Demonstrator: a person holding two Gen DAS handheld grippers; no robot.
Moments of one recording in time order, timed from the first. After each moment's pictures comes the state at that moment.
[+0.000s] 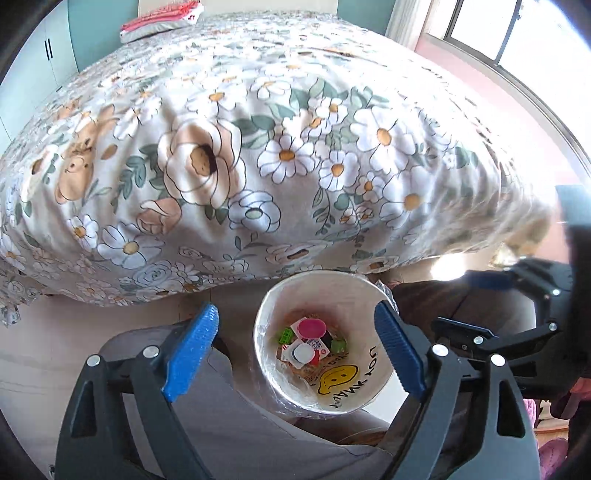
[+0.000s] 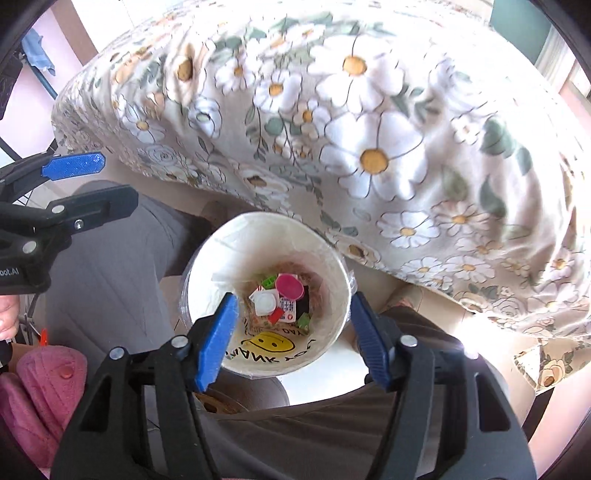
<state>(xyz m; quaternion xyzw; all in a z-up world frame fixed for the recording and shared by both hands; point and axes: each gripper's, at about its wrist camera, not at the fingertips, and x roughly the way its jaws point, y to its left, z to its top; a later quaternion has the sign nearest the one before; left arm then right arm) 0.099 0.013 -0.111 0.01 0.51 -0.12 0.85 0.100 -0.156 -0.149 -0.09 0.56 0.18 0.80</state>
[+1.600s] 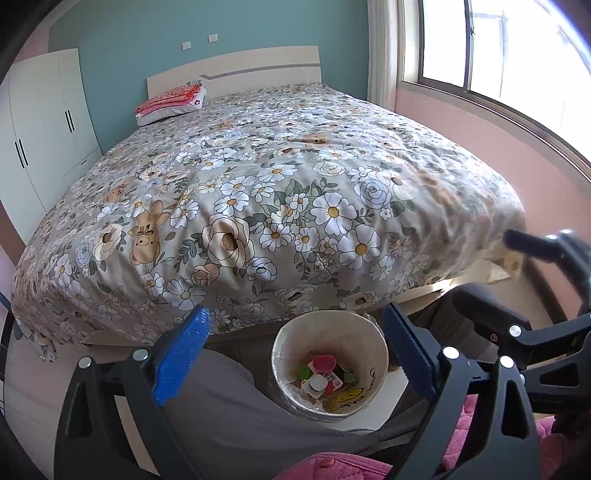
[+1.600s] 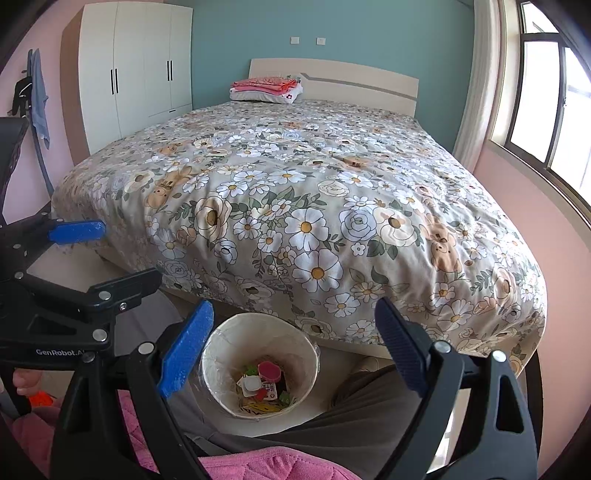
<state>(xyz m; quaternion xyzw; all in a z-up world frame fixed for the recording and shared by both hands) -0.007 -0.004 -0.008 0.07 0.38 -0.10 0.92 -0.029 -0.166 -0.010 -0.06 0.35 0.10 0.93</state>
